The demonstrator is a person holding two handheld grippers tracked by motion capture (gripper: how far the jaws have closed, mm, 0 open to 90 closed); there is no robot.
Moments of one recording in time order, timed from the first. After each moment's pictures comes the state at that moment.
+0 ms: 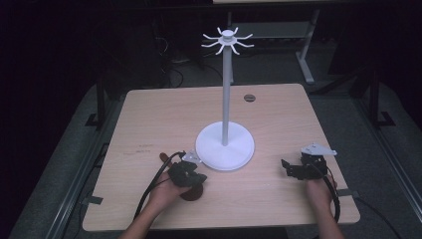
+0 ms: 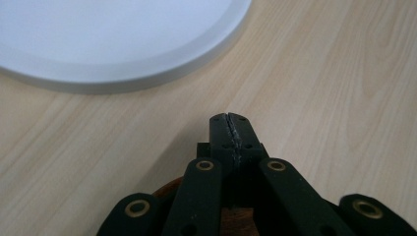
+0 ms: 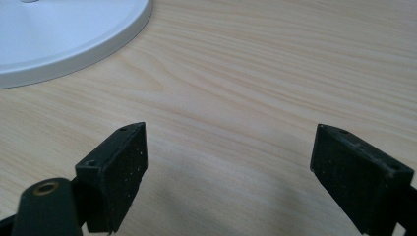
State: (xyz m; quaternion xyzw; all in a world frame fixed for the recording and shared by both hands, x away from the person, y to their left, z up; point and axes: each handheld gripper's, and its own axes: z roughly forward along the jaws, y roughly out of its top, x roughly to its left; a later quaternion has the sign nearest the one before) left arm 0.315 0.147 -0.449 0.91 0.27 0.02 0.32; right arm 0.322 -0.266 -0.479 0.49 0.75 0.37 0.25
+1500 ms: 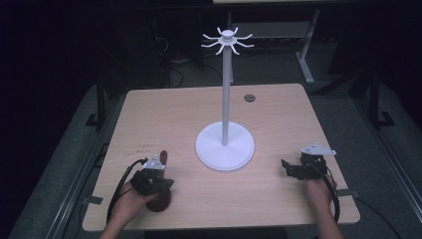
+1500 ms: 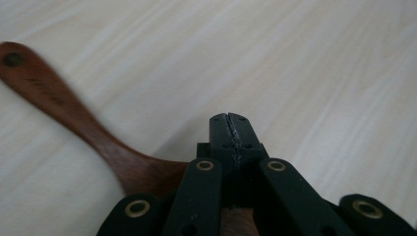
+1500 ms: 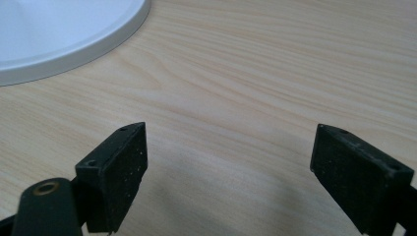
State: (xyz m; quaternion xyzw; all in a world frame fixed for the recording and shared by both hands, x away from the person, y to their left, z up) left arm 0.292 0.237 -0.436 0.88 0.35 0.06 0.31; right arm 0.322 -0.265 -0.479 0.49 0.75 0.36 0.25
